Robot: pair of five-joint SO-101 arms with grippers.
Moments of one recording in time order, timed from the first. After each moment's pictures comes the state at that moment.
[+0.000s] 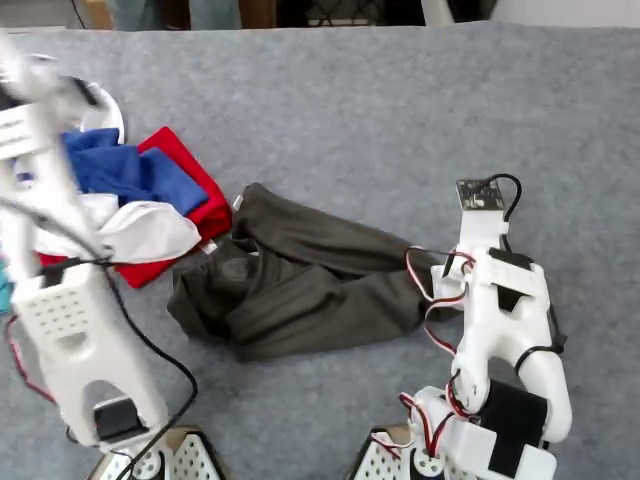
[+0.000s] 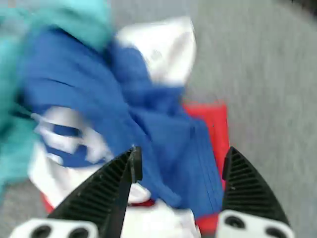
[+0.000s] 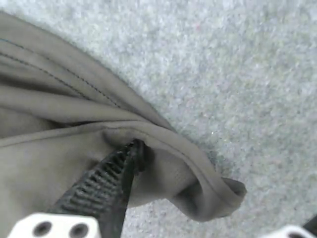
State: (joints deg) left arm -20.9 36.2 -65.7 100.6 14.8; right arm 20.2 -13.6 57.1 43.1 19.2
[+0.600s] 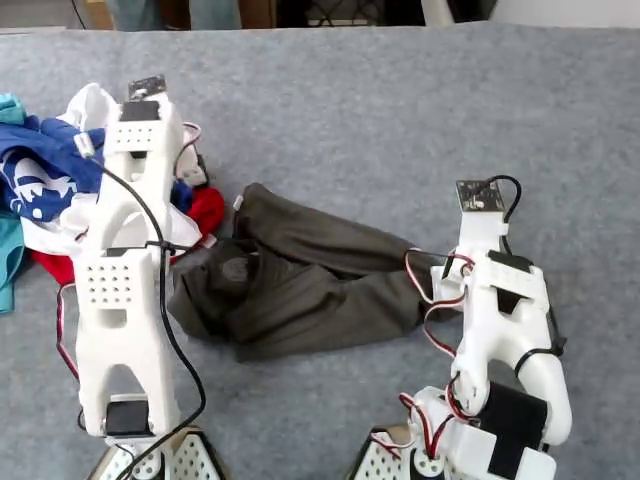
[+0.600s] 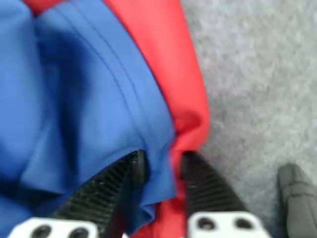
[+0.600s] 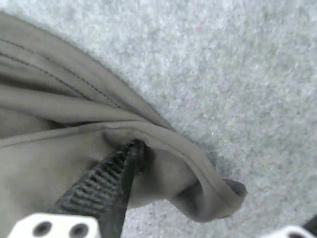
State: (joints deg) left arm -9.6 52.2 -45.9 86.2 15.2; right arm 20.2 -13.9 58.1 41.9 19.2
